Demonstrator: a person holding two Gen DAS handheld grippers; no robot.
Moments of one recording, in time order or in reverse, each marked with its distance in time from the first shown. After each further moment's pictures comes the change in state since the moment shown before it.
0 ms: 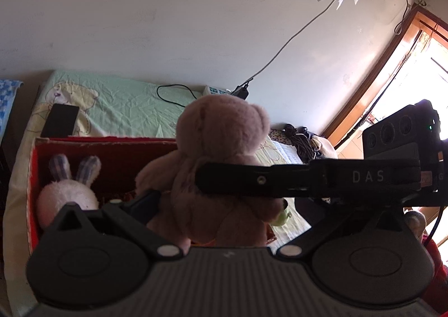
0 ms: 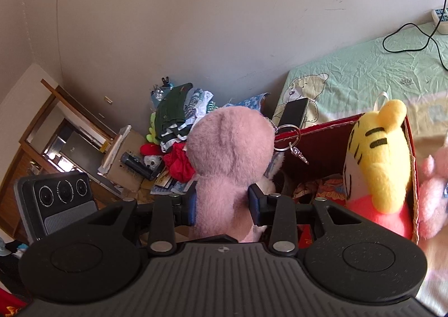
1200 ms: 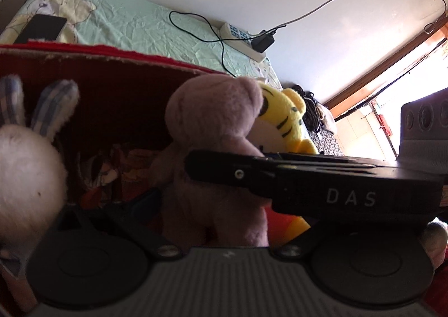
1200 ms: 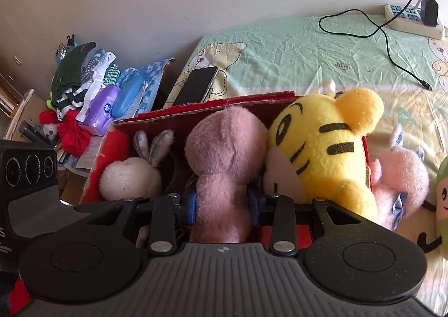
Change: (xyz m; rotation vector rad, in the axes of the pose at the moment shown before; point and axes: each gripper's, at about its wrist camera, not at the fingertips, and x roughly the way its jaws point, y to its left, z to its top) left arm 0.112 0.074 -0.017 -0.181 0.241 -0.081; right arm 0.073 -0.046 0.001 -0.069 0.141 -0.414
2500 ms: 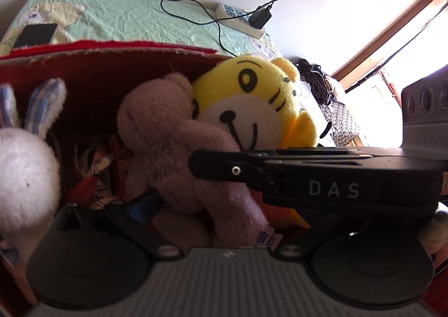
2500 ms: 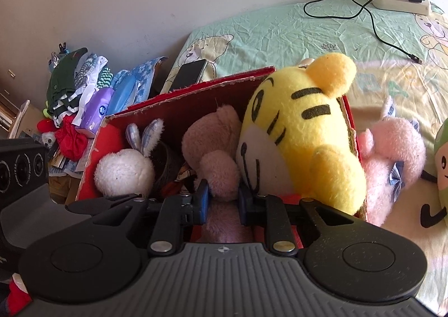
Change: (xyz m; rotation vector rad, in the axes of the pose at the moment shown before) left arm 0.008 -0.021 -0.007 0.113 0.073 0.082; right arm -0.006 -0.008 -0.017 0.081 0.012 0.002
